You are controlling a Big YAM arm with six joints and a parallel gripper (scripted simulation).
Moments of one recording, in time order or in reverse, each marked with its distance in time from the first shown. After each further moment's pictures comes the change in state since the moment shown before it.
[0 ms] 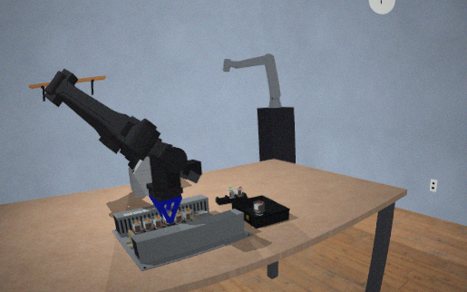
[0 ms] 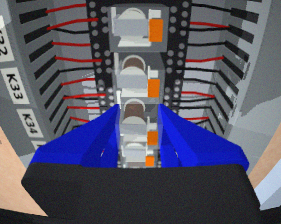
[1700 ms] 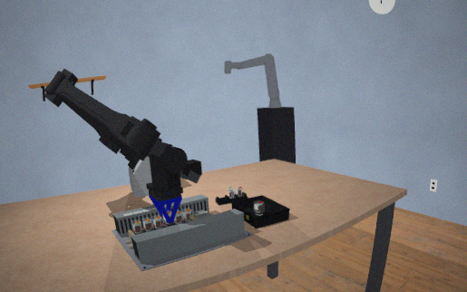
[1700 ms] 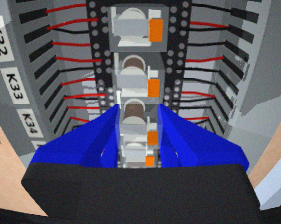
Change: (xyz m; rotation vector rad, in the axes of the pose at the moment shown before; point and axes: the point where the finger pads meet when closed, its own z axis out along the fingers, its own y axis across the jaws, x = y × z) arm 0.000 0.000 0.000 0.000 0.000 0.000
